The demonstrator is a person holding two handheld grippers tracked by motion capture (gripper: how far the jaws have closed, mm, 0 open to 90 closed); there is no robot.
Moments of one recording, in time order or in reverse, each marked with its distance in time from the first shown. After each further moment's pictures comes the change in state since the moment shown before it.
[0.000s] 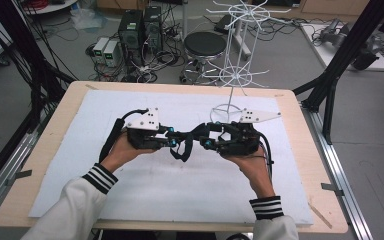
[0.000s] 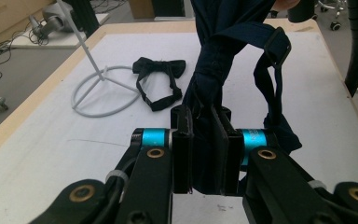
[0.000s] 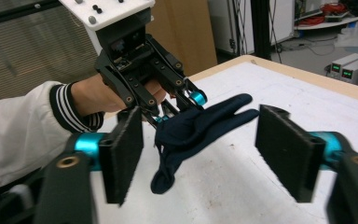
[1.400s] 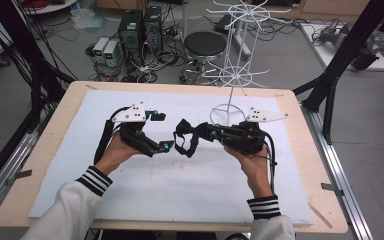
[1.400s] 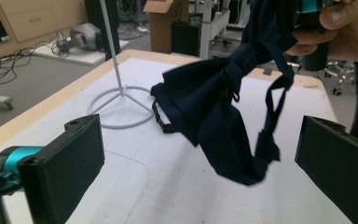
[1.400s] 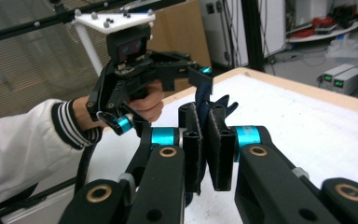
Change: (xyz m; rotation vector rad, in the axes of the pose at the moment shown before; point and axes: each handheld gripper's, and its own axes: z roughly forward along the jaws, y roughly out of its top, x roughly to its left) left arm 0.009 -0.017 -0.016 -0.183 0.066 -0.179; right arm -0.001 0.002 -0.011 -0.064 -0.024 0.009
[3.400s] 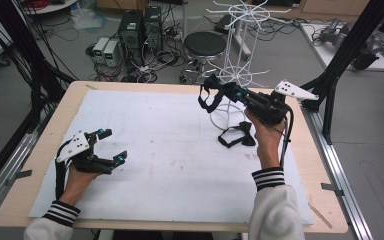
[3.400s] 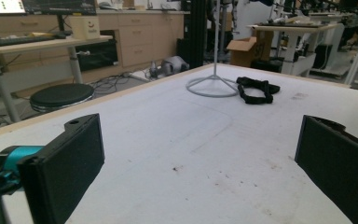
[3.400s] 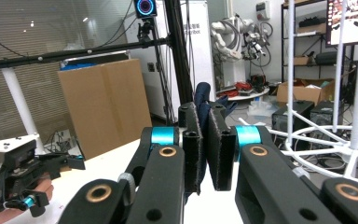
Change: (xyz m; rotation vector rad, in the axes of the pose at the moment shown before) left arm -0.004 -0.112 -0.108 -0.196 0.373 -0.046; right arm -0.049 0.048 -0.031 -0.233 -0.242 -0.089
